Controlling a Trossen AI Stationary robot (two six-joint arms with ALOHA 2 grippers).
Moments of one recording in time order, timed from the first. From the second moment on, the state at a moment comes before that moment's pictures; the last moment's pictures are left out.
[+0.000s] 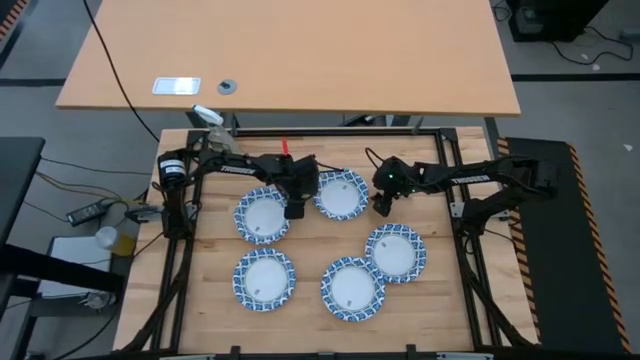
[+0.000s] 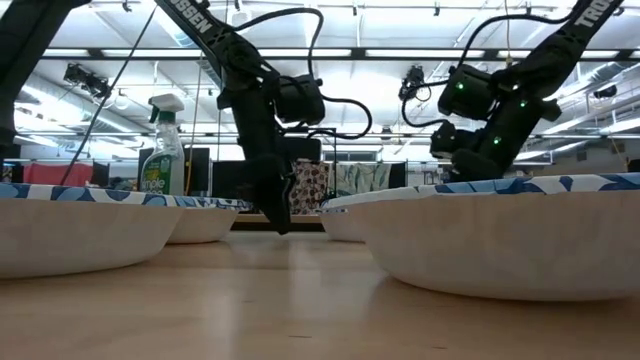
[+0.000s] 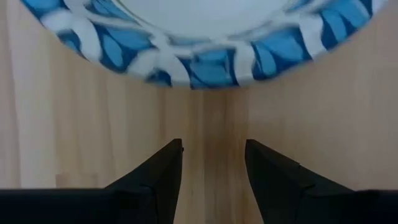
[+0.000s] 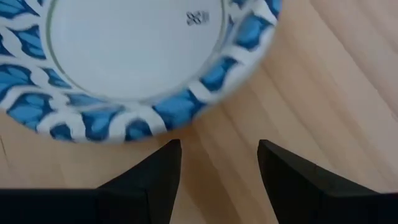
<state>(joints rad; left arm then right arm) 0.30 1.89 1.20 -0.51 0.04 0.32 -0.41 1.41 0.54 -0.10 -0.04 0.10</state>
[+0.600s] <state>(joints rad) 0.29 1.85 1.20 -0.42 0.01 0.36 -0.36 1.45 0.54 0.05 -0.09 0.07</state>
